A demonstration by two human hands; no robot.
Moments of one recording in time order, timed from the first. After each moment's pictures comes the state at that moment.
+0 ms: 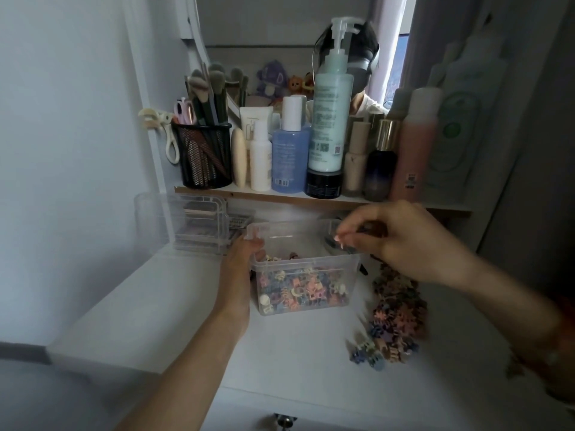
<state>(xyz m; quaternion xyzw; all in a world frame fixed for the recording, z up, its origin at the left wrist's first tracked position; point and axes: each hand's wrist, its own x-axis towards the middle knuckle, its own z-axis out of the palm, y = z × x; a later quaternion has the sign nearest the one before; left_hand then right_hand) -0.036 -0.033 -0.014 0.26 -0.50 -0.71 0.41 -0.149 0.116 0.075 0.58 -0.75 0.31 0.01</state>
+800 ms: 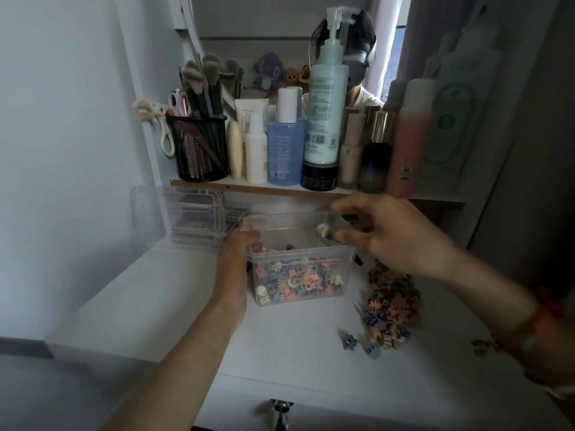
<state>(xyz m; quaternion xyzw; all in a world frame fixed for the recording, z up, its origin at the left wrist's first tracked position) -0.036 -0.032 -0.013 0.26 -0.50 -0.72 0.41 -0.143 0.114 0.071 0.56 -0.78 0.29 0.05</state>
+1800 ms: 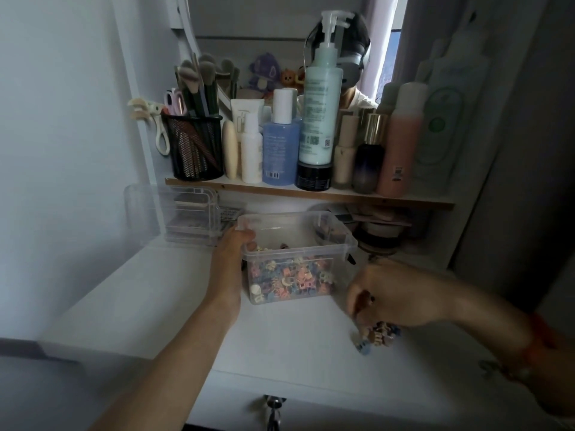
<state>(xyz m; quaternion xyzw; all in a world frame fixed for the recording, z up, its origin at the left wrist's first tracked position) -0.036 -0.028 -0.011 0.27 -0.50 -0.71 0.42 -0.146 0.135 0.041 0.63 -0.77 -0.02 -0.11</state>
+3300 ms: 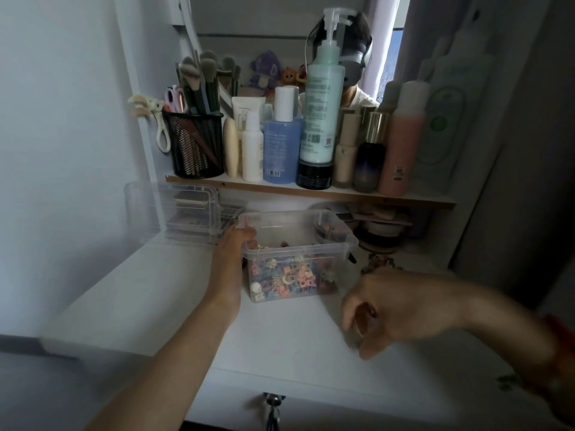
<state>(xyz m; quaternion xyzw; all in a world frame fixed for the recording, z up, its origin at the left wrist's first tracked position) -0.036 -0.030 -0.011 0.27 -0.51 -0.70 0.42 -0.133 0.142 0.048 0.61 -0.76 -0.02 -0.24</state>
